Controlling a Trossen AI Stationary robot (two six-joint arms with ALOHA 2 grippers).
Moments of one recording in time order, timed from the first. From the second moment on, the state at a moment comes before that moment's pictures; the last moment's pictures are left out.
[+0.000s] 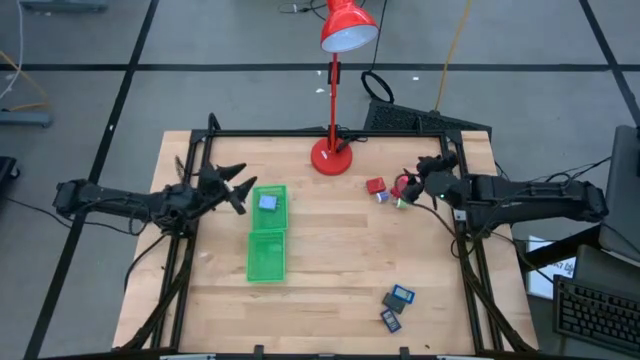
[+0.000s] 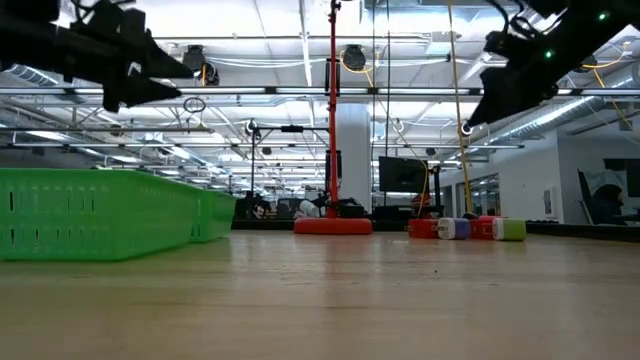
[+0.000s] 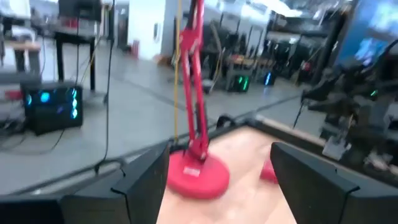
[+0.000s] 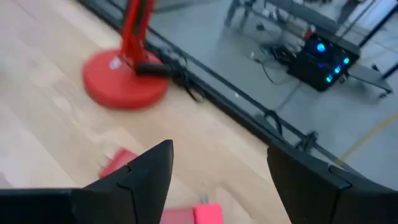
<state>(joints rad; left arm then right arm) -0.06 0.53 0.18 0.36 -0.70 -0.18 -0.11 0.77 0.59 -0.54 0.77 0.30</state>
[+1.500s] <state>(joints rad) 0.16 0.57 0.28 0.22 -0.39 -0.16 -0.59 1.11 0.22 -0.06 0.23 0.26</state>
